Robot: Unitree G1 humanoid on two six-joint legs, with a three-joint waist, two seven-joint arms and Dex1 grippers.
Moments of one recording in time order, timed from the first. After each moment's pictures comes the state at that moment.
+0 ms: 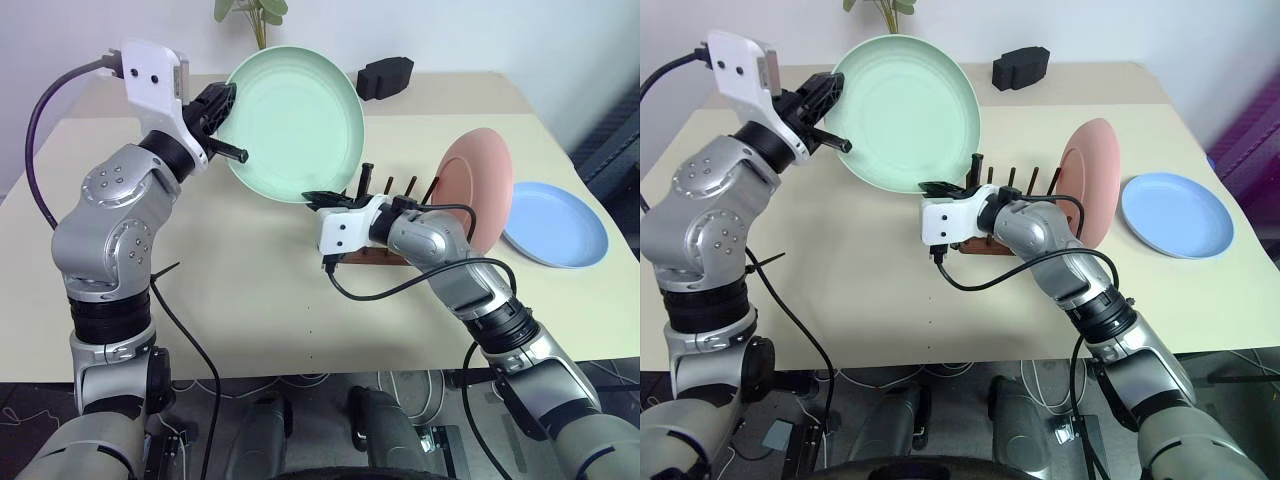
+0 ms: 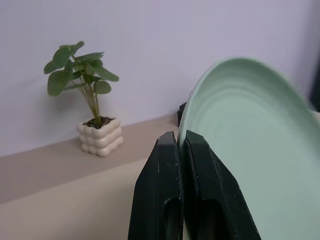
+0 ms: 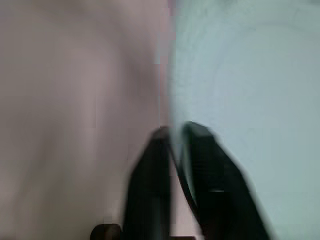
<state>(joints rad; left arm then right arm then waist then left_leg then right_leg) -0.74 0.45 0.19 -0.30 -0.44 0.76 -0.26 -0.70 -0.45 0.43 -0.05 -0.44 -0.05 0.59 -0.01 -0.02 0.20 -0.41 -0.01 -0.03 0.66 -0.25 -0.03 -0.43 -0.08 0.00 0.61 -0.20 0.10</state>
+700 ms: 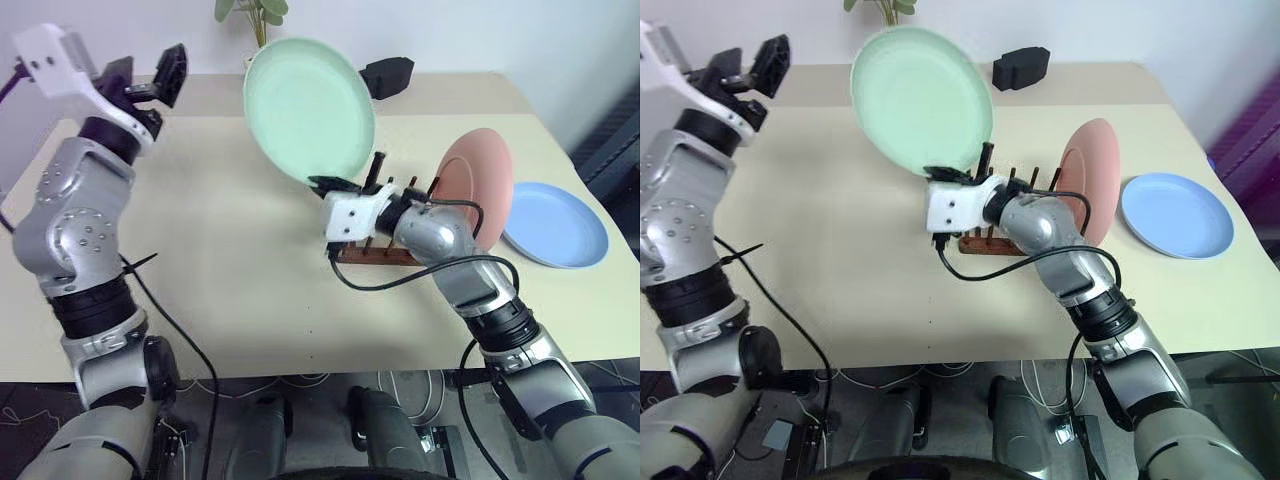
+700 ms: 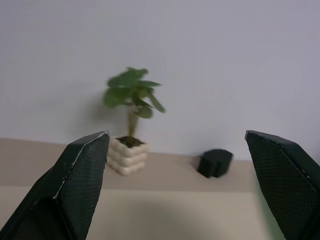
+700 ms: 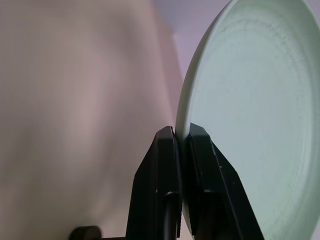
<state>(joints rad) -0.76 0.46 0.46 -0.16 -0.60 0.68 -0.19 -0.69 -0.41 0.31 -0.07 -0.37 -0.03 0.56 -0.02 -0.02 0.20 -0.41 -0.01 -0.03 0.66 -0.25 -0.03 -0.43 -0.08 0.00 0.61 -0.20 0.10</state>
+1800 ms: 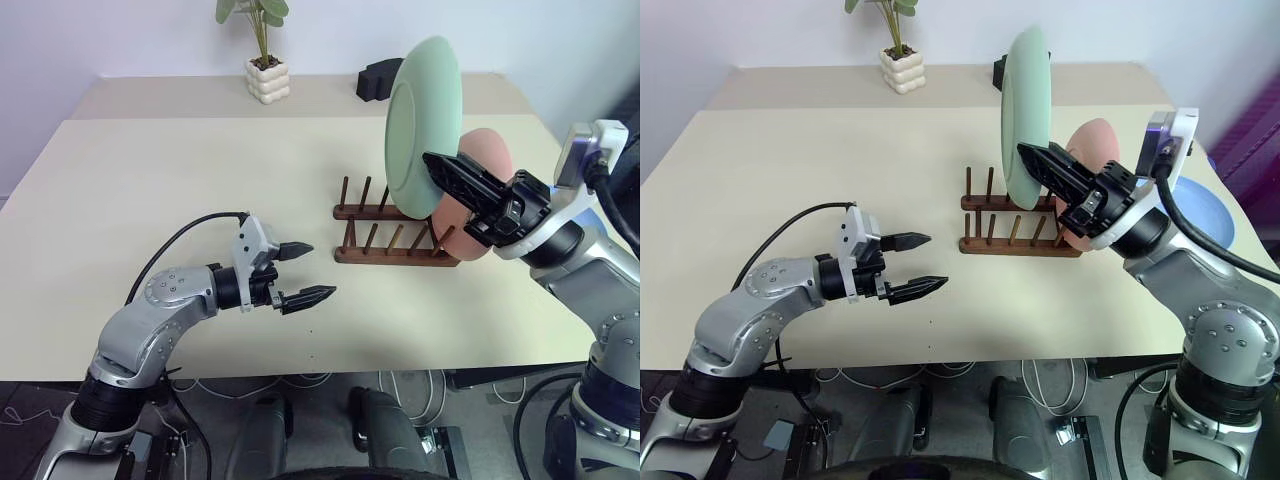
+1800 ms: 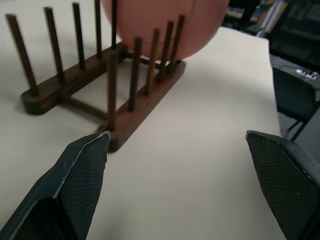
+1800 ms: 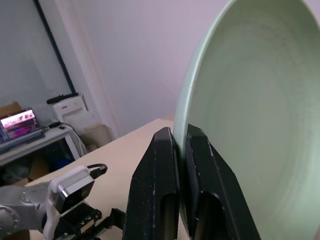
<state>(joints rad) -0.28 0.57 -0.11 -0.42 -0.58 0.62 -0.80 -0.36 -0.55 -0.41 -0.57 1.27 0.84 0.33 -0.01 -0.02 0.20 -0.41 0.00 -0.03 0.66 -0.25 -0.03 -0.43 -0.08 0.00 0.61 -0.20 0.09</state>
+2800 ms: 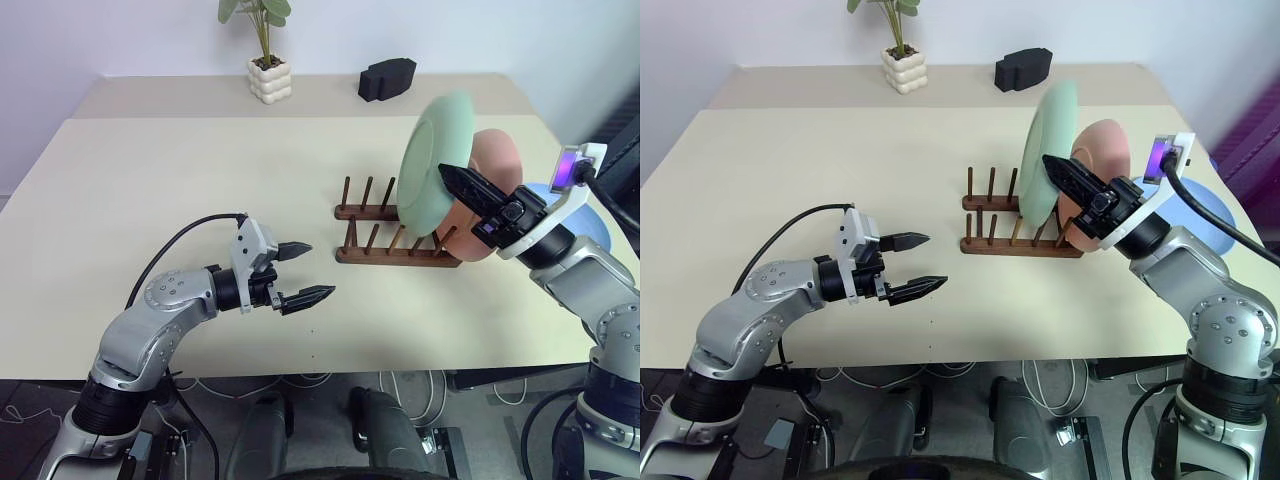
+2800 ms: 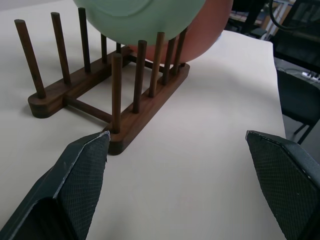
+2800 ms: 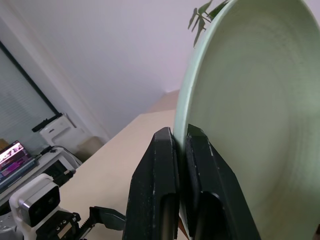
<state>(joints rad) -0.26 0.56 -0.10 -0.42 -0.56 0.60 -0.79 -0.31 -0.57 -0.41 -0.41 1.35 0.81 0.26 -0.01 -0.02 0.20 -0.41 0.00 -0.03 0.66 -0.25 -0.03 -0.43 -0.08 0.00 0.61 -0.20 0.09</state>
